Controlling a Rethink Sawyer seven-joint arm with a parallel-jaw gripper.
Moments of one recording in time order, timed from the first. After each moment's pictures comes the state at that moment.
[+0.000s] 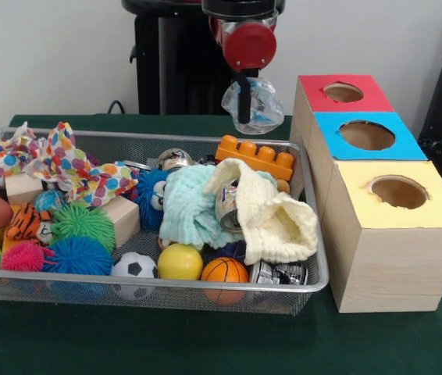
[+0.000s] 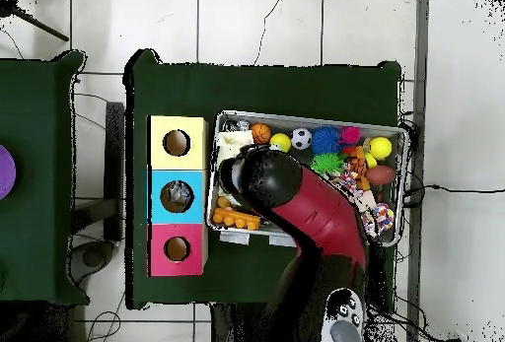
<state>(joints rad) -0.02 -0.66 -0.35 1.66 0.52 0.68 2.52</state>
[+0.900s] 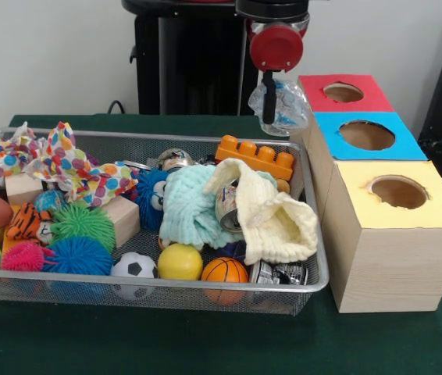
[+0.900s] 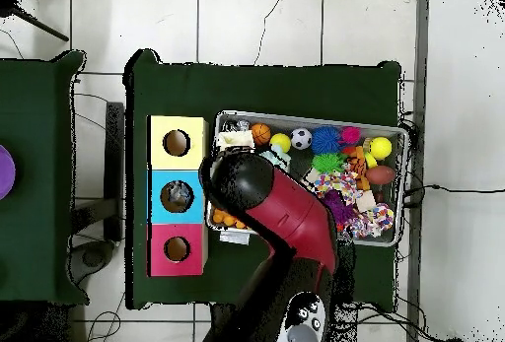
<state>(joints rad) 0.10 -0.62 -0.44 1.66 0.61 0.68 2.68</state>
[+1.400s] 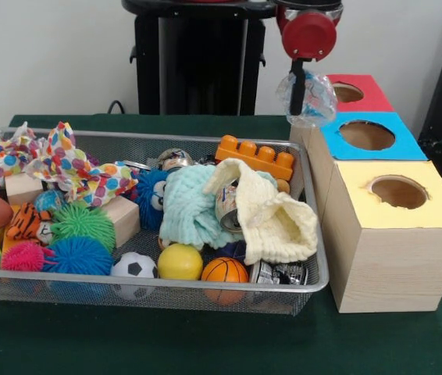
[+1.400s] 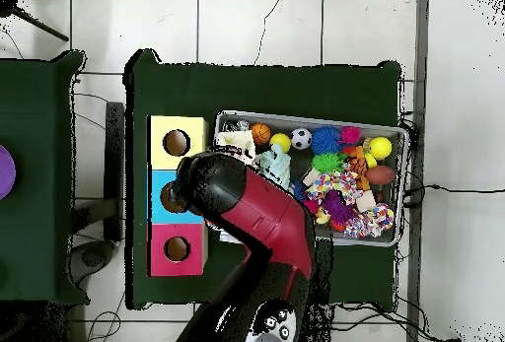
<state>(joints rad) 0.19 -0.62 -0.48 1.64 0.62 0.68 2.77</state>
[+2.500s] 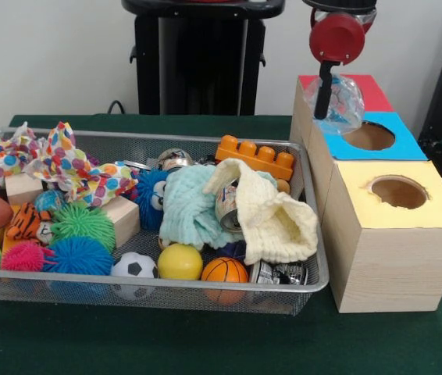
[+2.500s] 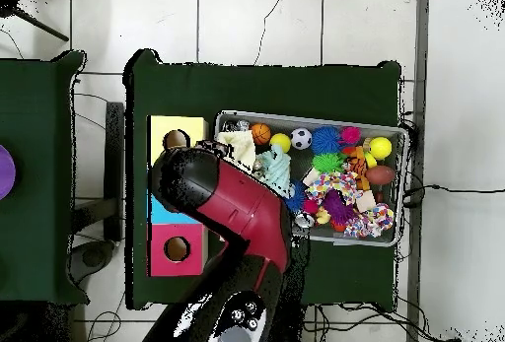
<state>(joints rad) 0.26 -0.57 -0.52 1.58 0.65 0.70 2.96</state>
